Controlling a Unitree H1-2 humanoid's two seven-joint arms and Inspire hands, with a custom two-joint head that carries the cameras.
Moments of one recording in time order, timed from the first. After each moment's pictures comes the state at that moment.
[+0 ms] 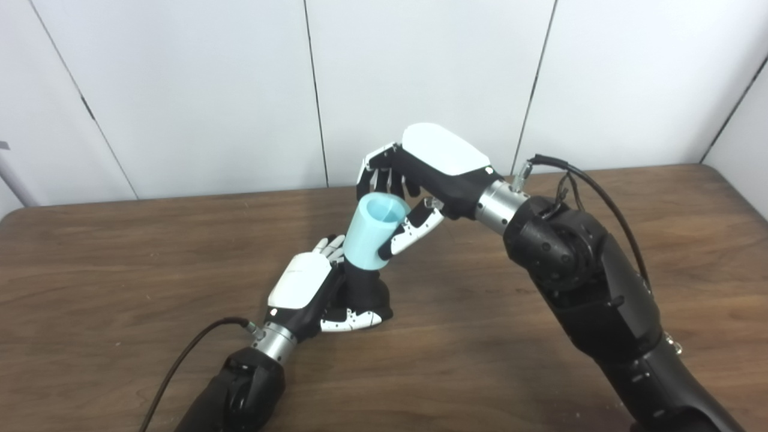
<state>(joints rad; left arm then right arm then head) -0.33 0.22 -0.42 0.27 0.78 -0.23 0.15 -0.65 -0.29 0.33 -0.27 -0.67 0.19 0.51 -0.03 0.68</state>
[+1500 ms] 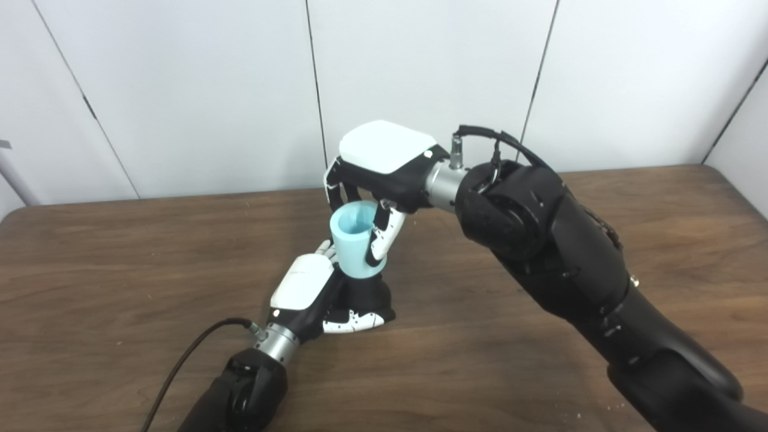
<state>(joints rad) -0.33 0.22 -0.43 0.27 0.78 -0.22 0.15 -0.86 -0.27 0.50 -0.28 -0.91 0.26 0.84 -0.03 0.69</state>
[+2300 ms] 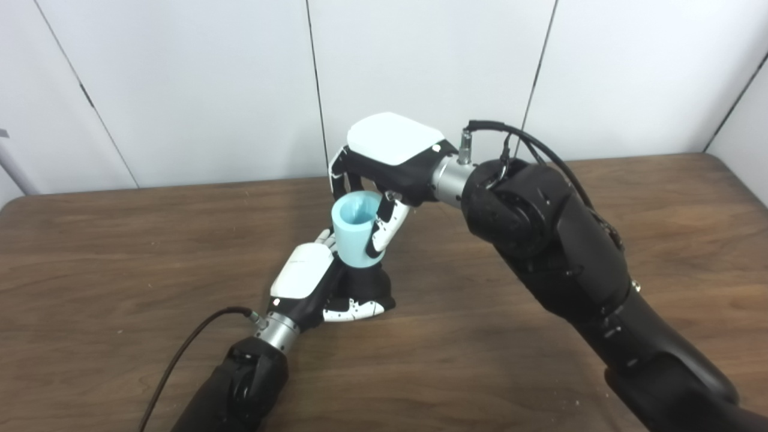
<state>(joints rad) -0.33 0.22 -0.43 0.26 0.77 -0.21 0.14 -0.79 -0.26 0.45 -0.28 -0.89 0.26 0.78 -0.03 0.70</state>
